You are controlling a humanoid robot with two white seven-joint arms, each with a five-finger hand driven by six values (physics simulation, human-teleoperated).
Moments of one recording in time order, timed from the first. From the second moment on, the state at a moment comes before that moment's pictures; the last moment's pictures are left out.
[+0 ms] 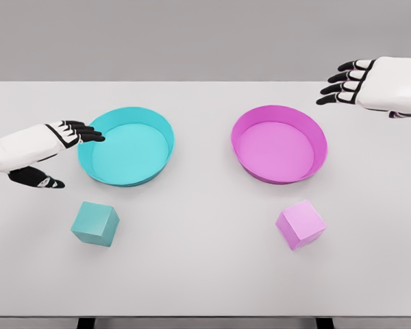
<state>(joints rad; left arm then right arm) -0.22 0.93 -0.24 -1.62 -0.19 -0.61 -0.45 -0.85 -1.14 0.63 -1.74 0.40 -0.61 0.61</state>
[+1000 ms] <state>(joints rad) -0.34 1.12 -0.26 -1.76 -0.20 -0.61 -0.61 -1.10 -1.09 1.11 -1.76 0.26 -0.61 0.61</state>
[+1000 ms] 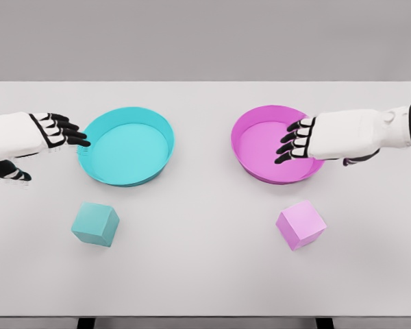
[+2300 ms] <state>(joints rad) -0.93 1.16 -1.19 -1.75 -0.01 -0.61 -0.61 -1.13 -1.03 1.37 -1.76 0.30 -0.61 0.61</state>
